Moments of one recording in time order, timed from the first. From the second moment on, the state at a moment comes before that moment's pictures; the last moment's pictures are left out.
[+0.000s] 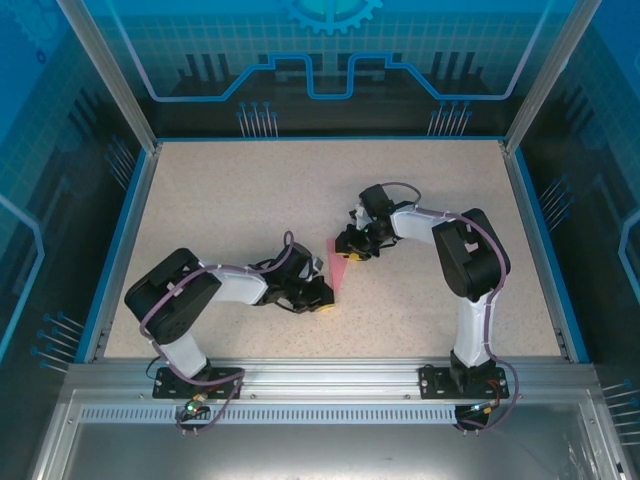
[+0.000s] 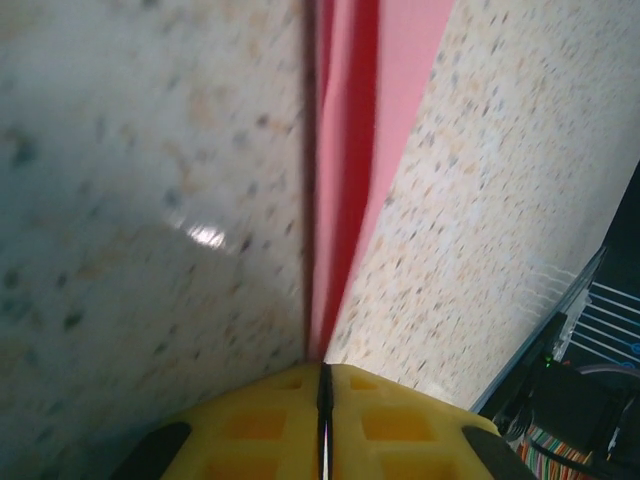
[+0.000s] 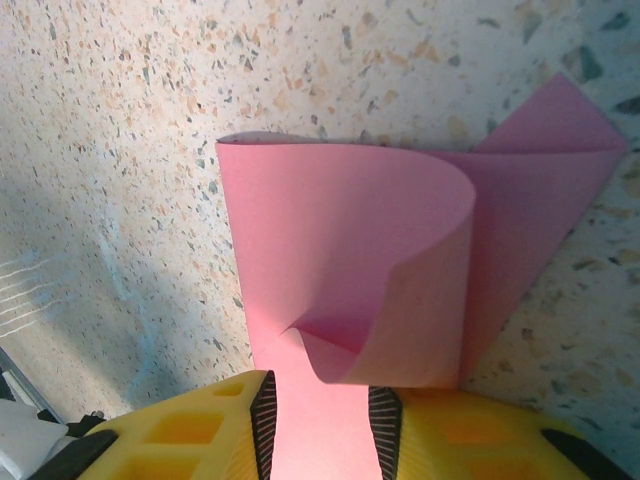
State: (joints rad) left arm -0.69 1.69 0.64 0.12 0.55 -1.03; right arm 0.44 2.01 1.24 -0.46 -0.54 0.58
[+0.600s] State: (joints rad) left arm -0.65 1.69 0.87 -0.05 0.58 -0.95; right arm 0.44 2.01 1.24 -0.45 -0.54 0.58
